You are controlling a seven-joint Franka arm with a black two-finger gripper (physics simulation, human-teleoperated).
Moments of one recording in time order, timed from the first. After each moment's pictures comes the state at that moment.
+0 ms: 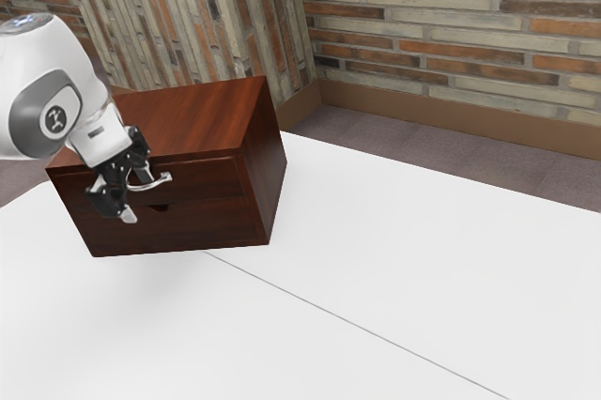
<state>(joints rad) 0.36 -0.10 0.05 -1.90 0.04 2.01 1.51</state>
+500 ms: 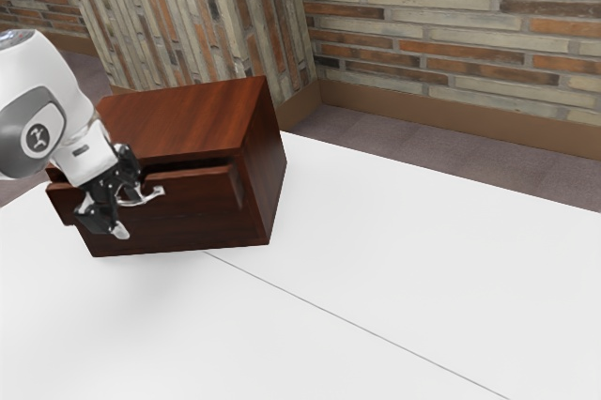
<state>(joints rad) 0.37 -0.22 0.05 -2.04 0.02 2.02 1.54</state>
